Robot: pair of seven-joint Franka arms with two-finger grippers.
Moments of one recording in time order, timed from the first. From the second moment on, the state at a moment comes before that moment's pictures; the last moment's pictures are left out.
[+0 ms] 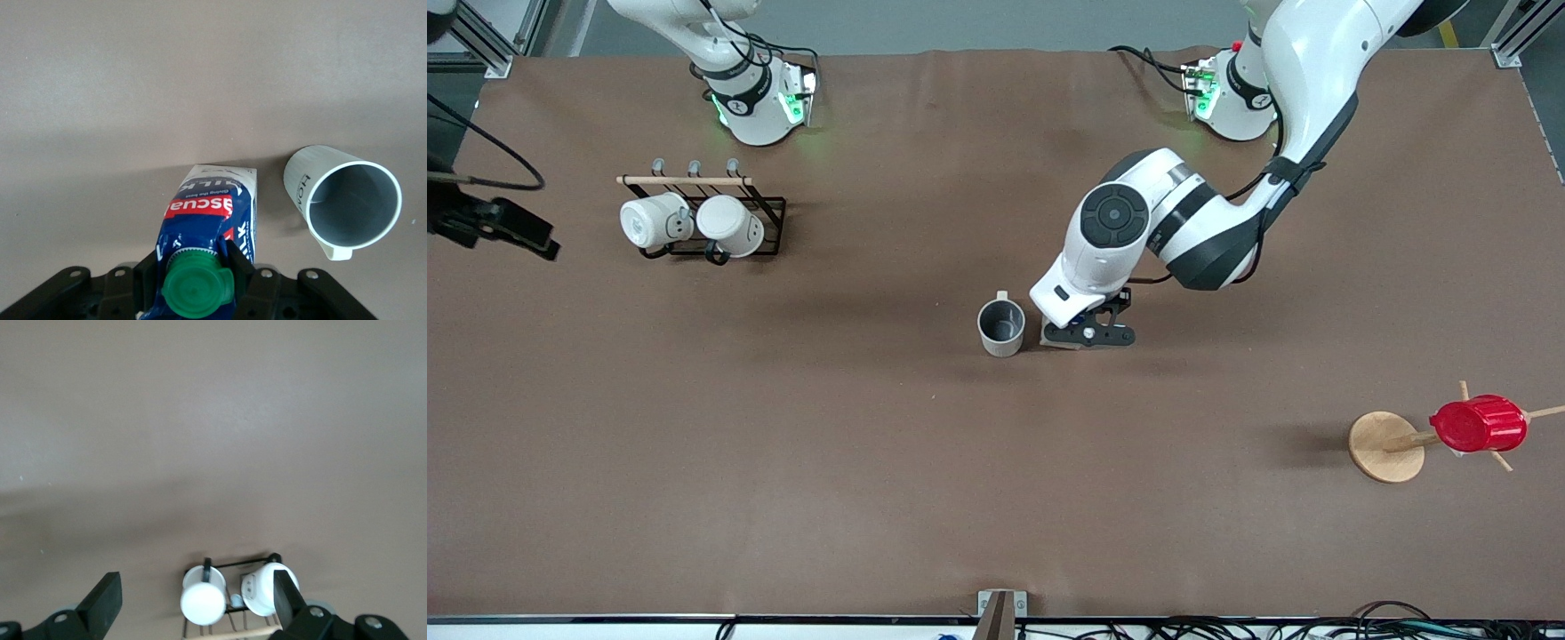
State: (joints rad) left arm -0.06 0.60 -0.73 -1.61 0.38 1.99 -0.79; right arm 0.01 0.05 -0.03 -1.44 -0.04 1.47 0.11
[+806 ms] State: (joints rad) left arm -0.07 0.60 -0.75 -1.60 0.40 1.99 -0.81; right arm -0.01 0.04 -0.03 -1.47 -0.01 1.49 0.08
